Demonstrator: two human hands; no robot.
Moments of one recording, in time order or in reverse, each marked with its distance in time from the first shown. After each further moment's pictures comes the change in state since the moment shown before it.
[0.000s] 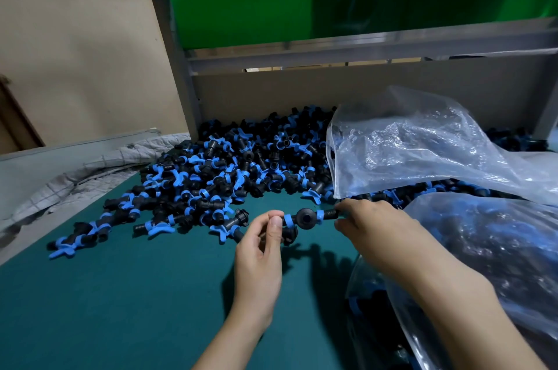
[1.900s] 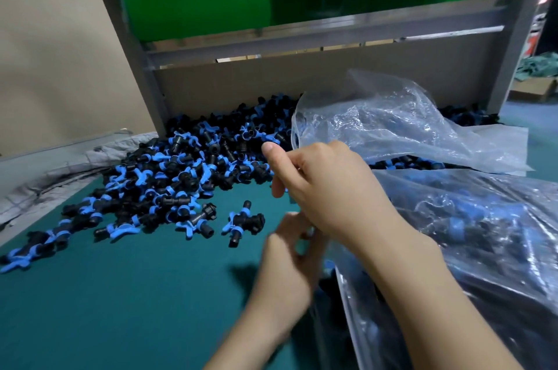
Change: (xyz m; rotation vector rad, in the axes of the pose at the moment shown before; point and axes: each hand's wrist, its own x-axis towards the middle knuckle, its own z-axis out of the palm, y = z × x) left_hand -0.055 0.025 0.077 0.224 -0.394 0.269; right_hand -0.018 -0.027 -0.039 0.329 0.402 -0.235
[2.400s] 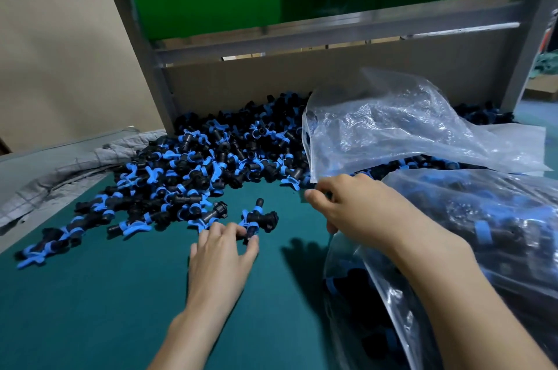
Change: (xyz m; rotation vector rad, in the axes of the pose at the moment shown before) left_hand 0.006 -0.086 -0.112 0.933 0.035 -0.365; right_hand -0.004 0.037 0.013 -0.198 -0.387 0.245
